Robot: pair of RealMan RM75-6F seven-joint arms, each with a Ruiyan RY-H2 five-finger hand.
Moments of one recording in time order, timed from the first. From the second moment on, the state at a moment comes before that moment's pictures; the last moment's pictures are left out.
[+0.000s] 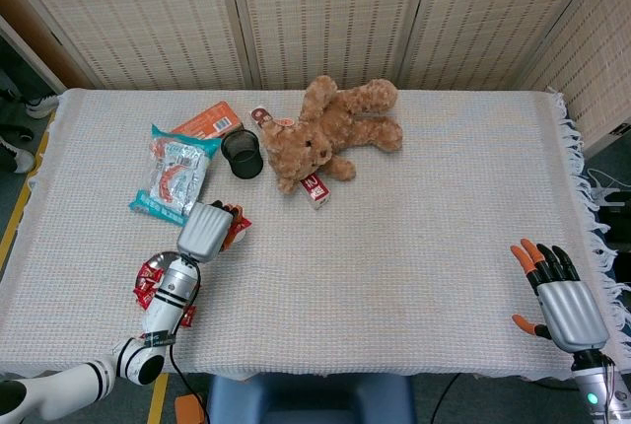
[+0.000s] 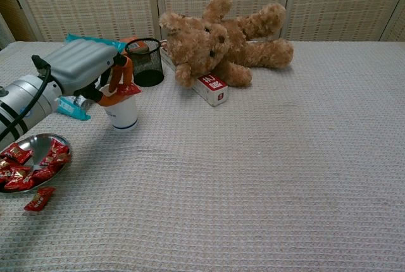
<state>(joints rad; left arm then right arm) -0.64 -1.75 -0.27 -1.17 1.43 1.11 0.43 0.09 -1.08 -0.01 -1.67 -1.54 1.39 -0.14</state>
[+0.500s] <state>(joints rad) -0.64 -1.66 -0.24 -1.28 1.38 1.12 0.51 0.09 -1.08 -0.02 -1.68 -1.55 1.39 -0.14</state>
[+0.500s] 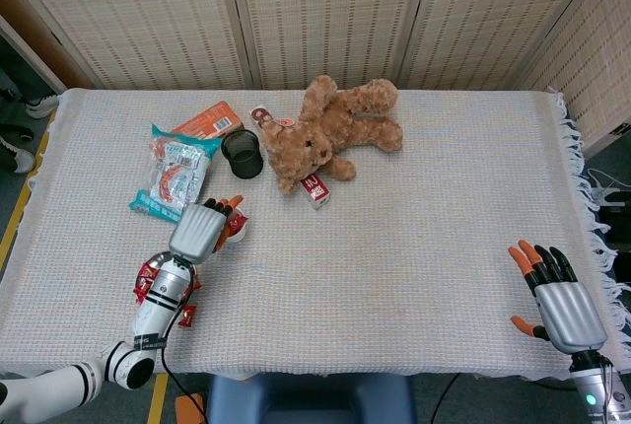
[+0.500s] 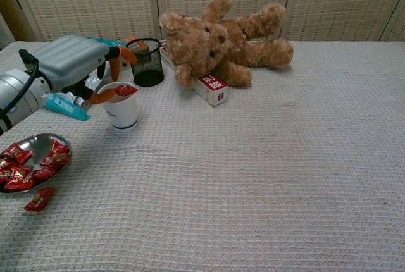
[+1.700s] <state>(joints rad) -0.17 -1.48 0.21 -1.34 1.69 1.52 0.39 0.07 -1.07 -0.06 -1.70 -1.67 1.44 -0.11</state>
